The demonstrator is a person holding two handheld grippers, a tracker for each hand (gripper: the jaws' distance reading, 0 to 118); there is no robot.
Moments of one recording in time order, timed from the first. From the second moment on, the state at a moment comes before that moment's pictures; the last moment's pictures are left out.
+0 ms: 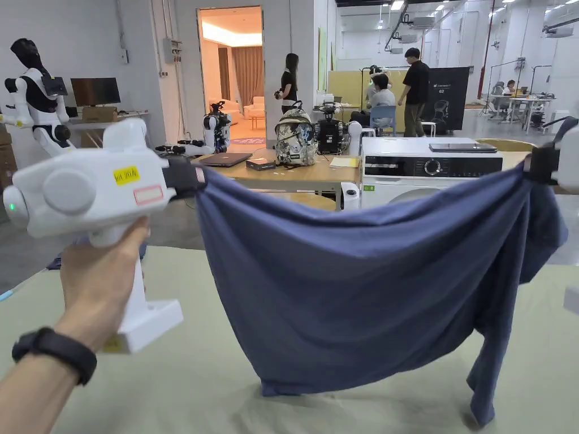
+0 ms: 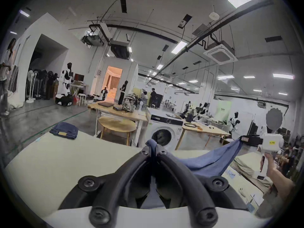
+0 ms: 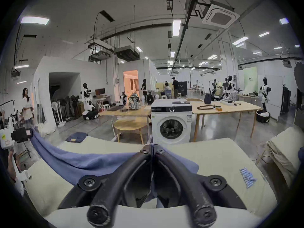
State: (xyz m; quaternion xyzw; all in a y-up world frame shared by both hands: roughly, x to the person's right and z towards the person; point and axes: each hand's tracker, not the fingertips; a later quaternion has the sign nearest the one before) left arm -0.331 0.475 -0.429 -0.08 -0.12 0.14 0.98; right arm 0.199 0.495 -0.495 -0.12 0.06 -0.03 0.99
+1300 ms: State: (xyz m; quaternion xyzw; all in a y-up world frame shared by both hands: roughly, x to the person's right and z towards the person) left arm -0.310 0.195 -0.037 -0.27 -0.05 0.11 0.96; right arm 0.241 0.162 -0.042 -0.30 0.00 -0.14 0.94
